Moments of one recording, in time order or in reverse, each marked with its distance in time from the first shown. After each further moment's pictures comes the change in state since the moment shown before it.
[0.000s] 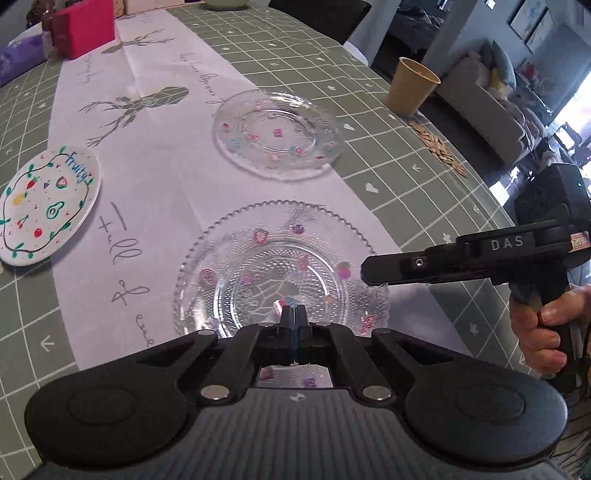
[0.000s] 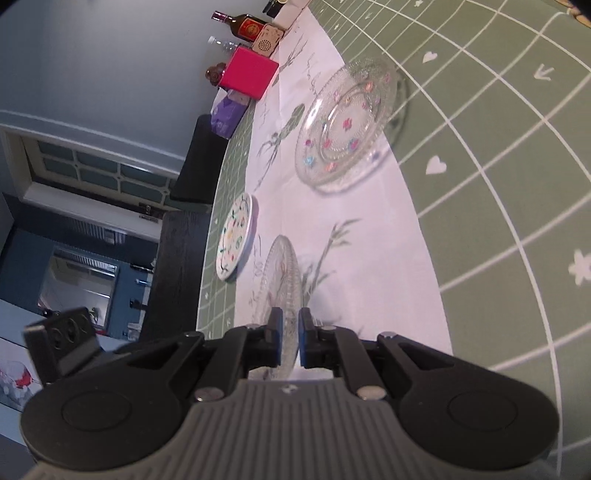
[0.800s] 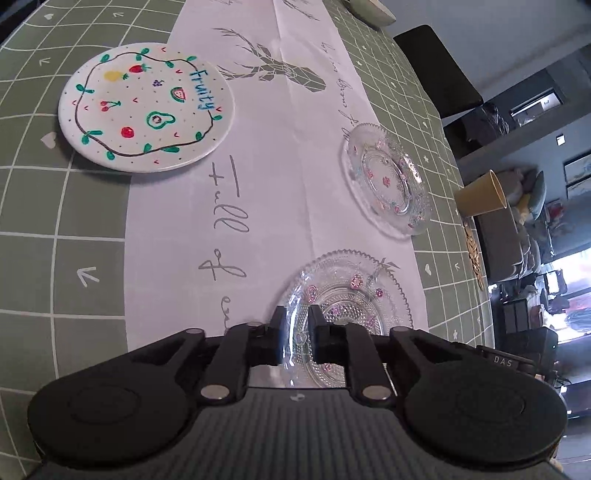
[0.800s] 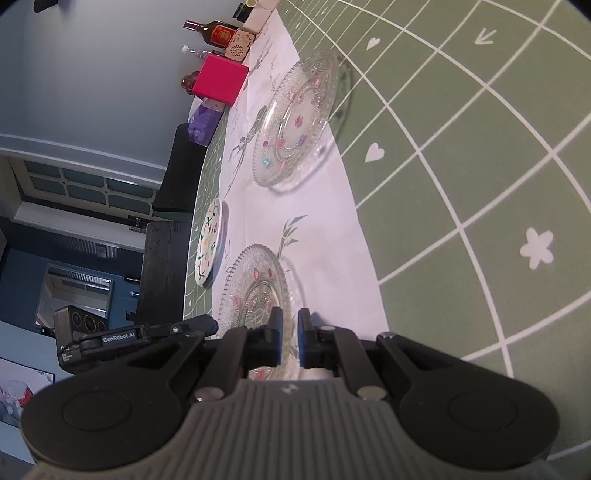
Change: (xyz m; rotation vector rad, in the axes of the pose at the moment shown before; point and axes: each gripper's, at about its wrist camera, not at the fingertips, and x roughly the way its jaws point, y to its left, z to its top) left arm -0.004 0.119 -0.012 -0.522 -0.028 -0.141; right arm -0.001 -0.029 0.002 0.042 -0.013 -0.020
